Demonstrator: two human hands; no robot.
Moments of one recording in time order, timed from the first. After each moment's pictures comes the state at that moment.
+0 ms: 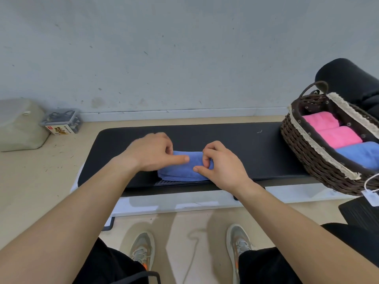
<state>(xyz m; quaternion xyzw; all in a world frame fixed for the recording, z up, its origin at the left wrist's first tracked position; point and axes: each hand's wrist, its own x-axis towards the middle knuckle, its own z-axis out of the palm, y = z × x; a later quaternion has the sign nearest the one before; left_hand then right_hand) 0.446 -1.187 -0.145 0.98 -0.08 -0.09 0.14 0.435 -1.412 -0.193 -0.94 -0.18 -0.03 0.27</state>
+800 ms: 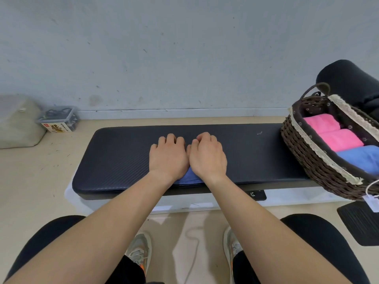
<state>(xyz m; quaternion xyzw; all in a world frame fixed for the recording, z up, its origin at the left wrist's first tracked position) 0.457 -1.245 -0.206 1.00 0.01 0.07 0.03 0.457 -1.357 -0.189 -0.95 0.02 -0.05 0.31</state>
